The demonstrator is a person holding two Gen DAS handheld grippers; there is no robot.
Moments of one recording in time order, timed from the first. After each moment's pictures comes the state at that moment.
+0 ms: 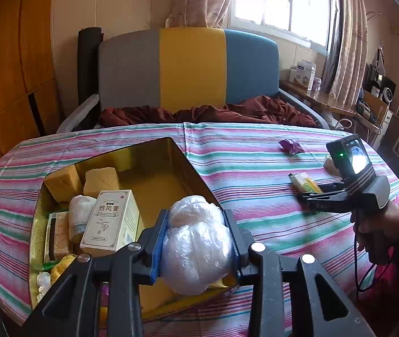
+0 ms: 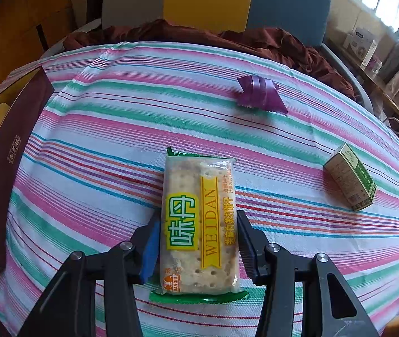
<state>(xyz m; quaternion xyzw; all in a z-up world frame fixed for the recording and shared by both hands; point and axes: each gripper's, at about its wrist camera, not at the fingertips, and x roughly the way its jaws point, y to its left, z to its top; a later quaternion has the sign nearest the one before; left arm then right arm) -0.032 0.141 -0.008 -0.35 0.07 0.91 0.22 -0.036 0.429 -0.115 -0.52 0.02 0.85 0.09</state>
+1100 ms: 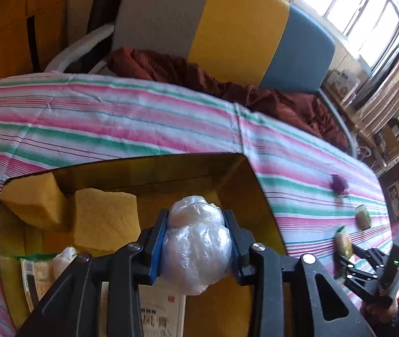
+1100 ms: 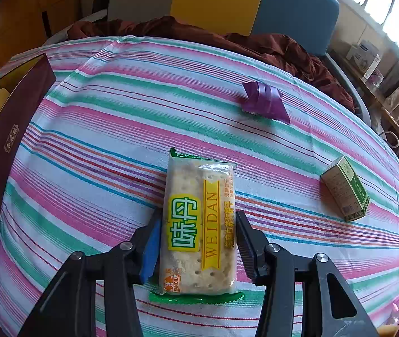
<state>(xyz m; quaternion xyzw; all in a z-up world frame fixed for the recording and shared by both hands) -0.236 0.118 -0.061 -0.51 -0.04 0.84 0.19 -0.040 0.423 -0.113 -0.52 -0.02 0.85 0.09</state>
